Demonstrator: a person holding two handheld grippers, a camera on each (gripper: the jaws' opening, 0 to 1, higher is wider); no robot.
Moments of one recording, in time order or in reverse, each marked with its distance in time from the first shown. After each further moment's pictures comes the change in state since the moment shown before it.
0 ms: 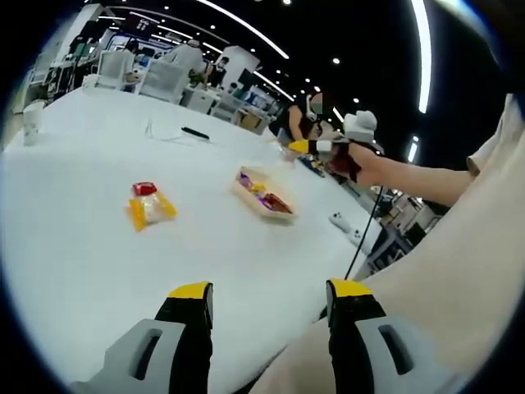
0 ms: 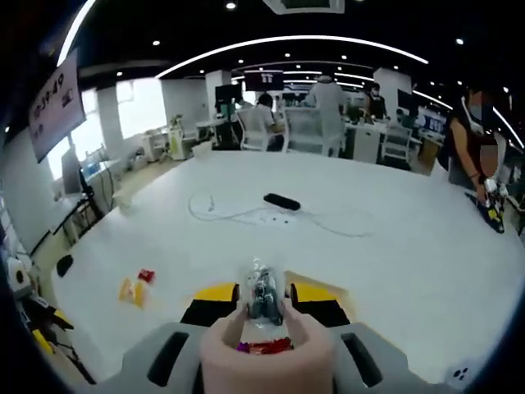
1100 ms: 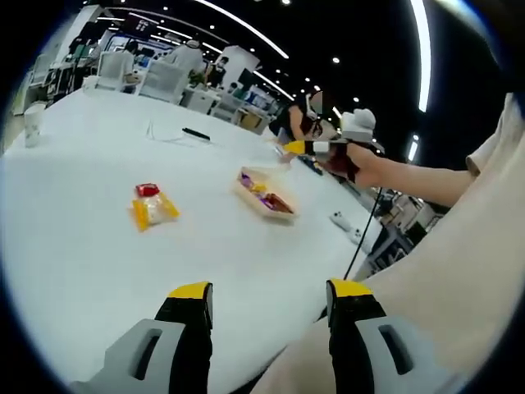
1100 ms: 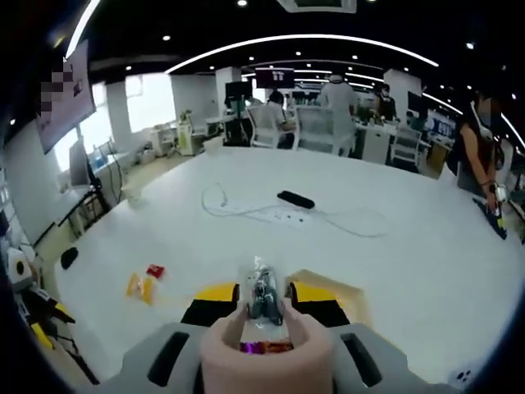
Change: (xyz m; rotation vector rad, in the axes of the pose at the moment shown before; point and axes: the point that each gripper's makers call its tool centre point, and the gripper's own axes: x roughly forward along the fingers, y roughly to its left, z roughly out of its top) left arm -0.005 0.001 0.000 0.006 0.003 0.003; right arm 0.006 0.018 -0.005 -0.032 0.012 0.036
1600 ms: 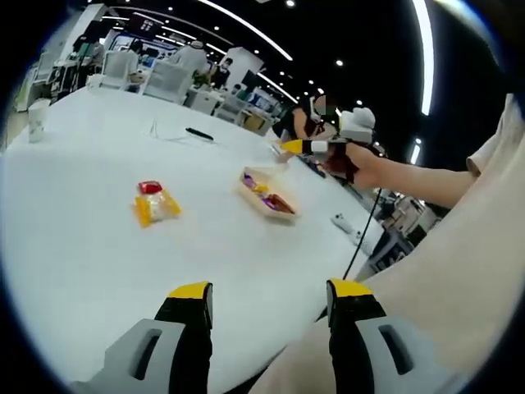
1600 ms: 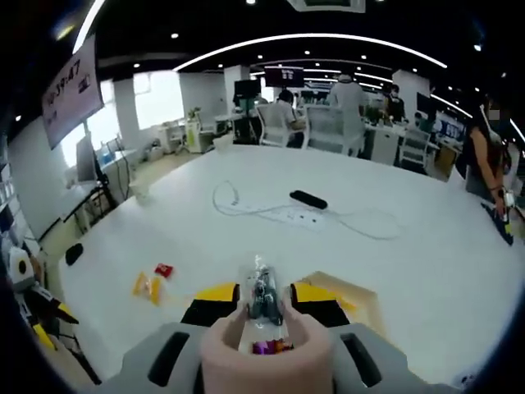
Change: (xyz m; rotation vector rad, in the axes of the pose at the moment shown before) left arm -0.001 -0.001 -0.002 -0.014 -0.011 0.011; right arm 0.004 0.023 0.001 -0.021 0.006 0.040
